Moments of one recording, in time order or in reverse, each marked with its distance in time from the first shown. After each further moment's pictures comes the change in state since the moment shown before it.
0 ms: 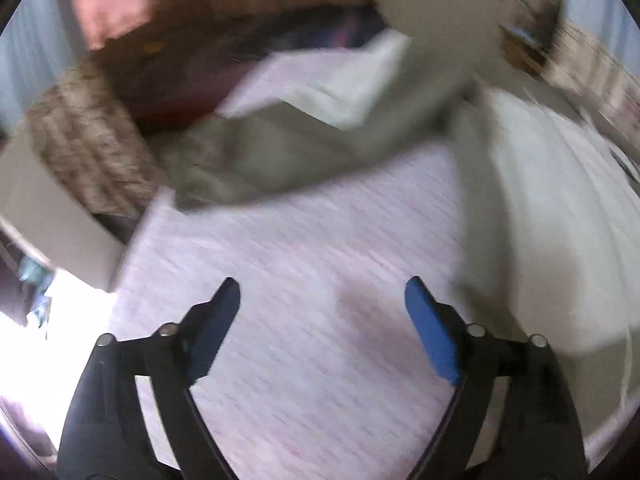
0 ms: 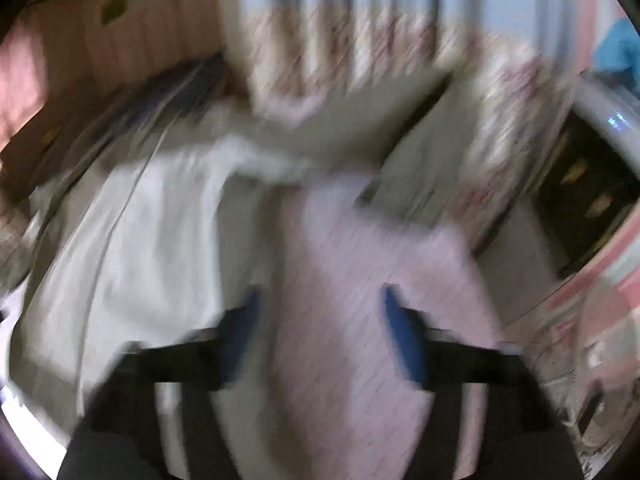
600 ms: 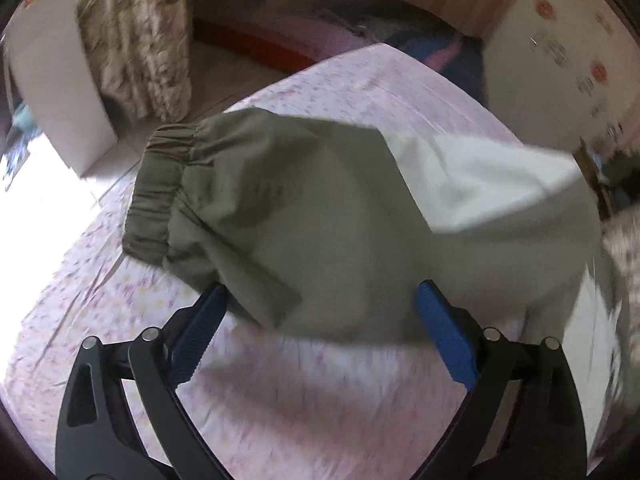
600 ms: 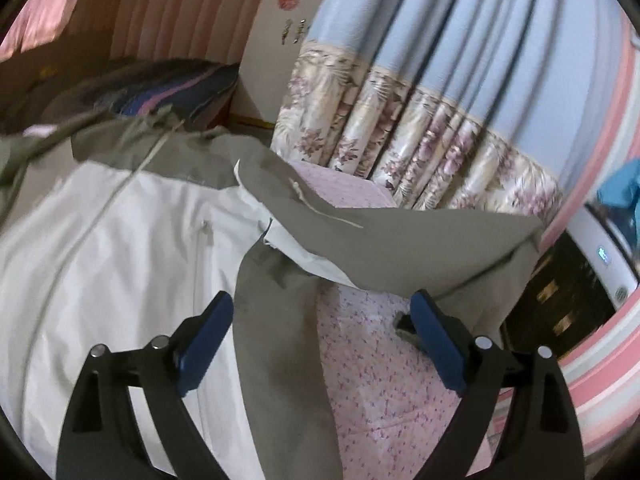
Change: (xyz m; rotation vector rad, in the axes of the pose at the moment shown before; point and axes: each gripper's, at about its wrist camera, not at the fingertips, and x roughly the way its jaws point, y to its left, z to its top) left arm 0.125 0.056 0.078 -0.537 0.119 -0.065; right arm 0.076 0.123 0.043 -0.312 -0.132 -0.139
